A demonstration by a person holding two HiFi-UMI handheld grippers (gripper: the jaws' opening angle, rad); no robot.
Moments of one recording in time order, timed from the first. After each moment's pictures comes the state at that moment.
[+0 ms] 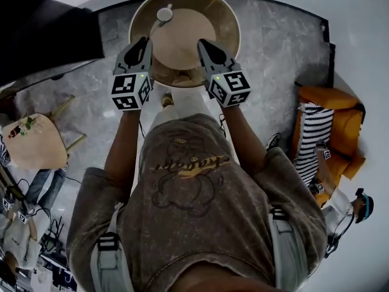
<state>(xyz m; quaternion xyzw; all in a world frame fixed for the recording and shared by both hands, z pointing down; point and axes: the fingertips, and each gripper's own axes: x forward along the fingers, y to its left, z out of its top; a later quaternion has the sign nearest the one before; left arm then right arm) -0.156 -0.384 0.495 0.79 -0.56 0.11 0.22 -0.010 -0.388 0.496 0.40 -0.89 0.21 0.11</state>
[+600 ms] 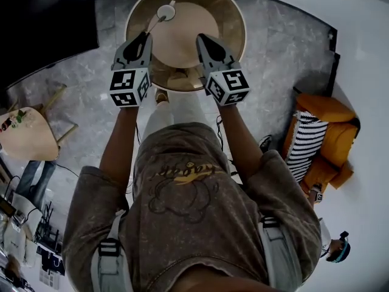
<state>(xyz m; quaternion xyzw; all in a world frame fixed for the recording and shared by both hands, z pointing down) -0.152 -0.439 0.559 0.77 -0.58 0.13 0.25 -0.013 -0.452 0.552 0.38 -0.89 0.23 0.12</state>
